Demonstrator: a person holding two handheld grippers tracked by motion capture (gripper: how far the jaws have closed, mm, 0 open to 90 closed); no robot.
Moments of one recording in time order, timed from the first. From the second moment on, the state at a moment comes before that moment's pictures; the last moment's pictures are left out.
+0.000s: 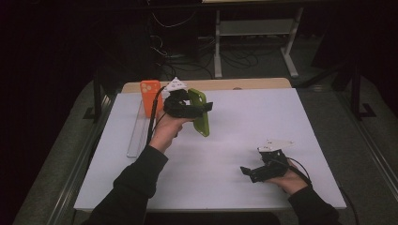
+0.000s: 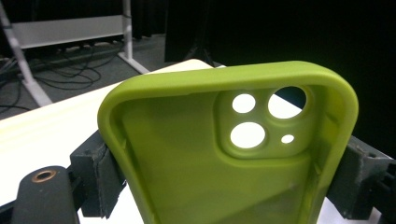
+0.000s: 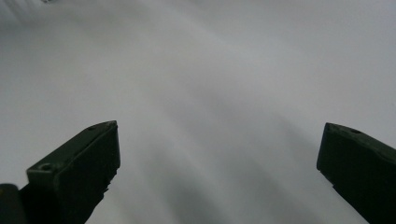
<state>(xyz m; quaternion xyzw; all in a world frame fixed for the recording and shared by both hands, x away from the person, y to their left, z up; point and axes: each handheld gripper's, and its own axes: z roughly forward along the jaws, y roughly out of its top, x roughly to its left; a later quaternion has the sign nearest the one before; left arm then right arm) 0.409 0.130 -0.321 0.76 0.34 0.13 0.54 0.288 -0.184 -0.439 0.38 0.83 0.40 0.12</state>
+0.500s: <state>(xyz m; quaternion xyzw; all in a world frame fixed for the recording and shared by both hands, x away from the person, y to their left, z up) 0.418 0.180 -0.289 0.73 0.37 0.20 0.53 0.283 -0.189 -0.442 0.37 0.83 0.40 0.13</state>
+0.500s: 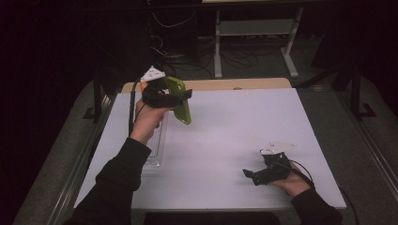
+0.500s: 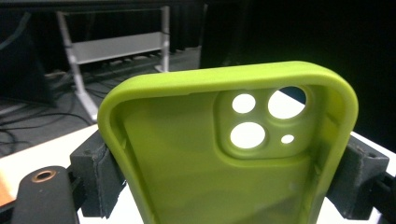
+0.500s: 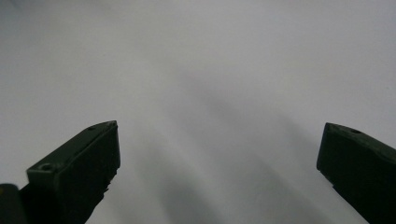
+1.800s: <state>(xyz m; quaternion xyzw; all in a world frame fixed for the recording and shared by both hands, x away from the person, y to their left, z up) 0.470 0.239 -0.317 0.65 0.54 0.37 0.40 0.283 -0.189 -0.440 0.38 0.83 0.40 0.13</state>
